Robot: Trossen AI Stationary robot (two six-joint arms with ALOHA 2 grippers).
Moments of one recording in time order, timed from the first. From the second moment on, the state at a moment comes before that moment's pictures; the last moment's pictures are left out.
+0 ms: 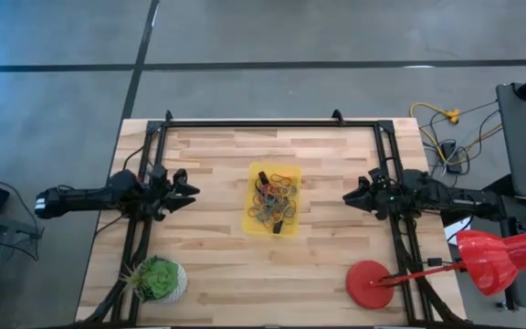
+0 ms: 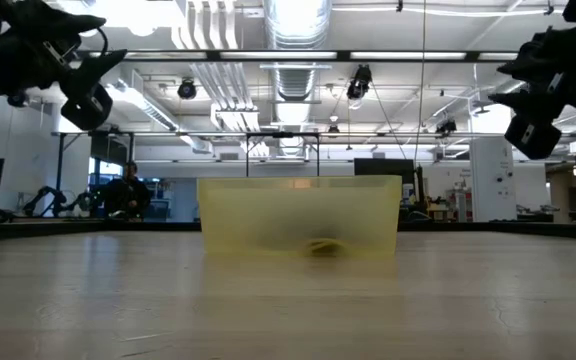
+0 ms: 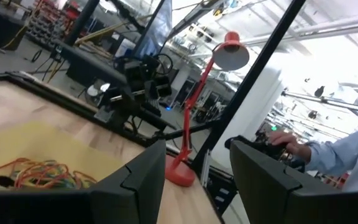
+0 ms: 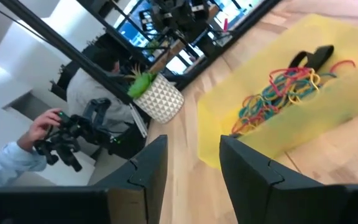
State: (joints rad) left arm 0.07 0.13 0.01 0.30 0.17 -0.59; right arm -0.08 0.03 0.10 -0.16 -0.21 0.81
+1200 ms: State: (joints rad) left arm 0.07 0.11 0.00 0.18 0.17 -0.59; right arm -0.08 0.04 0.04 -0.05 -0.21 0.81
